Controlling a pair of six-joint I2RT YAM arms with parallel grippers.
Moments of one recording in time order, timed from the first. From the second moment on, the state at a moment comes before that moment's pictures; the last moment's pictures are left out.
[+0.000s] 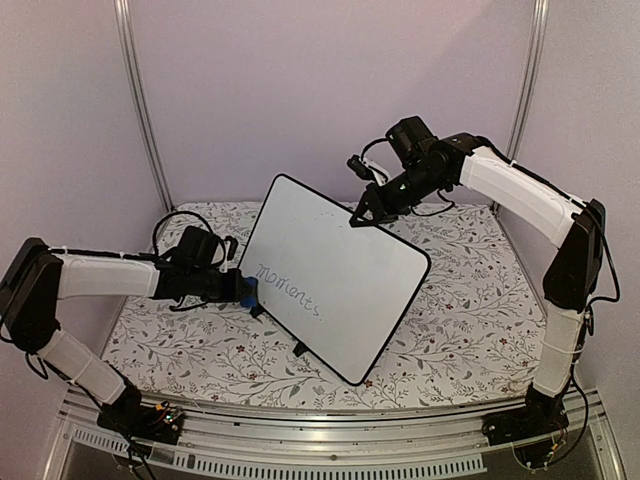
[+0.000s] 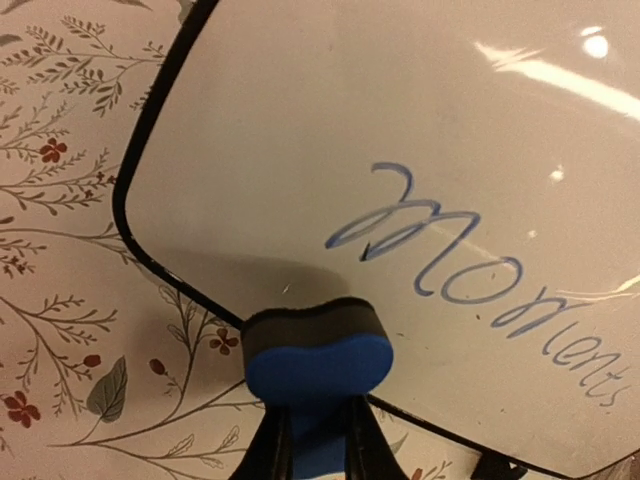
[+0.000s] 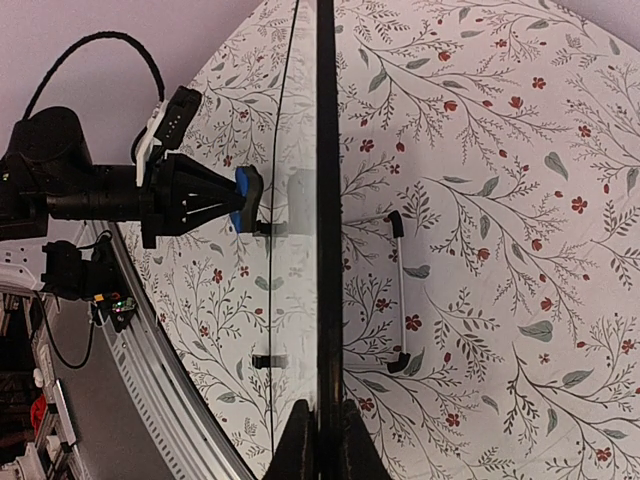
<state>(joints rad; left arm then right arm) -0.52 1.47 0.71 -0.08 0.10 -0.47 0.66 1.93 1.97 -0.96 -0.45 0.12</state>
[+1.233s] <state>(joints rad) -0.46 1.61 0.81 -0.01 0.23 -0.49 0.66 1.93 1.96 -0.96 -0.44 0.14</state>
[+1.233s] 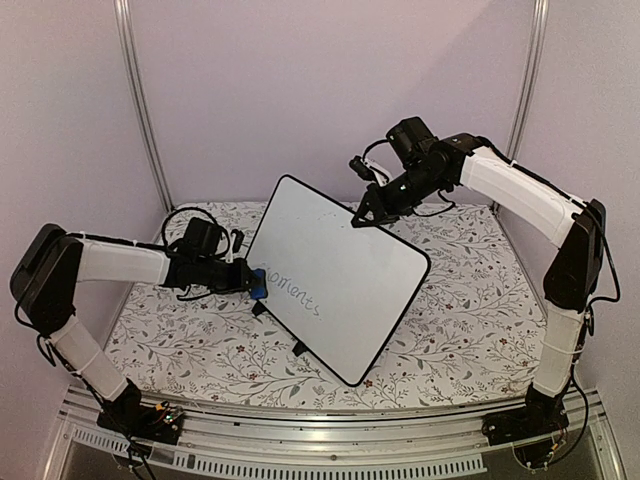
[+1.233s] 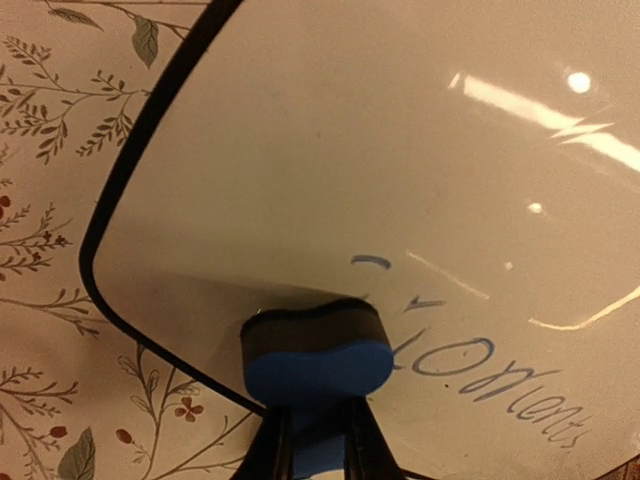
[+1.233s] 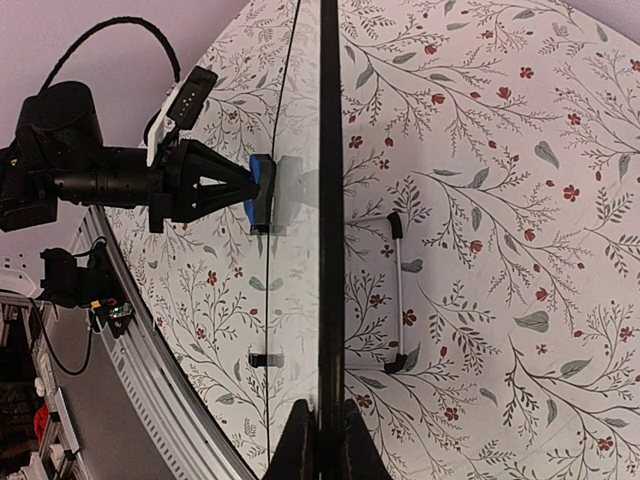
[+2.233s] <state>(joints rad) -0.44 1.65 0.86 0.11 0.01 -0.38 0.66 1.93 1.96 -0.96 -0.43 0.15</state>
